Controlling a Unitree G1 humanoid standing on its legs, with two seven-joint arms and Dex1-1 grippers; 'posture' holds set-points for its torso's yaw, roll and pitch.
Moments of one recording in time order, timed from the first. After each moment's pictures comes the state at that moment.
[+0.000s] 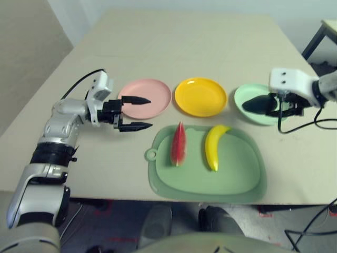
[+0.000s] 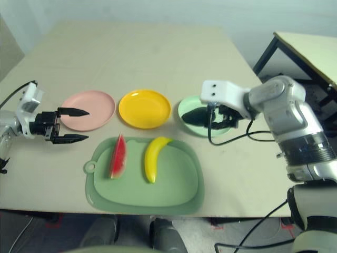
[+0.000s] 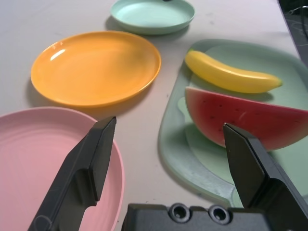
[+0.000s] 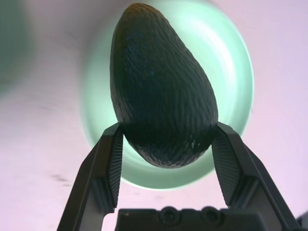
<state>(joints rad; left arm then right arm) -0.61 0.76 -0.07 0.48 -0.43 0.02 -1.43 -0.97 -0.91 0.37 0.70 -0.28 0.07 1.22</state>
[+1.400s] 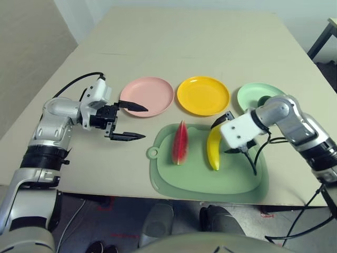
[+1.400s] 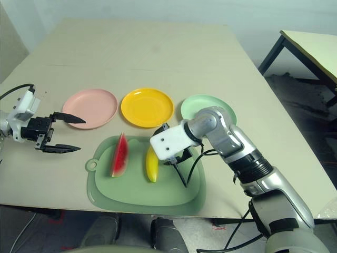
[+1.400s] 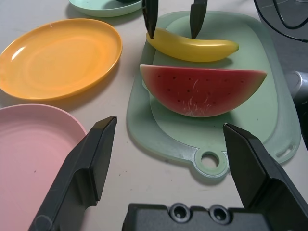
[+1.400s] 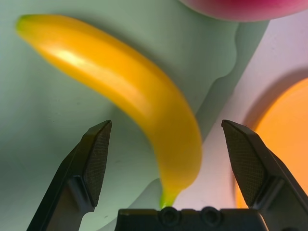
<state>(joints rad) -0.56 0.84 -0.06 0.40 -0.42 -0.06 -1.61 -0.72 -0.71 0.48 0.09 -0.22 -0.12 1.42</state>
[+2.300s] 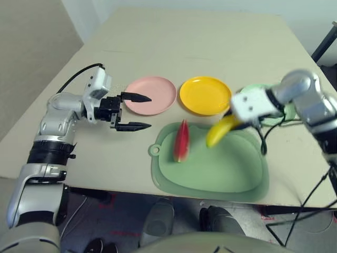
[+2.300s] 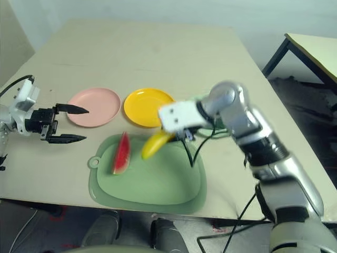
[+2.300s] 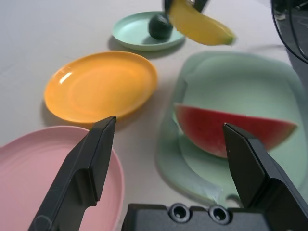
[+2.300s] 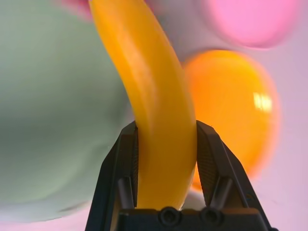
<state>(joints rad) -0.66 0.76 -0.01 0.42 -0.42 0.08 -1.45 -1.07 -0.69 0.38 0.38 -0.12 -0.01 1.45</state>
